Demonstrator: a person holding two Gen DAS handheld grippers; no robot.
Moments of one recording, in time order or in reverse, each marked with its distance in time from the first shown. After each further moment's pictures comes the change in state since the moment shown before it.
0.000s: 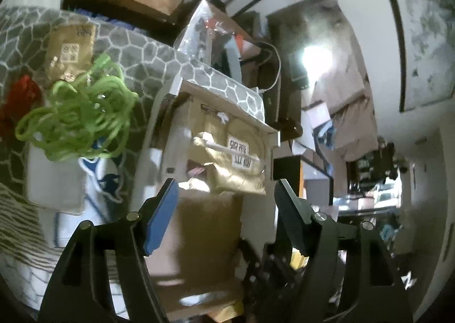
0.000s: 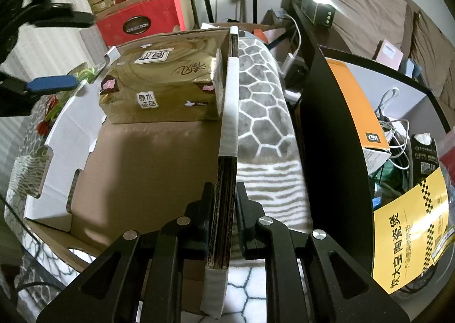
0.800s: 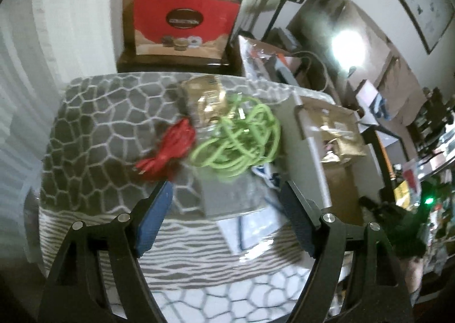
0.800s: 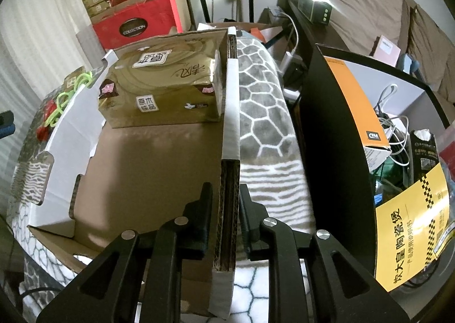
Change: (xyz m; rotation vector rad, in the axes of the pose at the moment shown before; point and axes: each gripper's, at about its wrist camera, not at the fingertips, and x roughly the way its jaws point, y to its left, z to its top) left arm -0.093 0.089 -0.024 0.333 -0.171 0.348; right arm 0.000 -0.002 0.001 0.023 0.004 -0.002
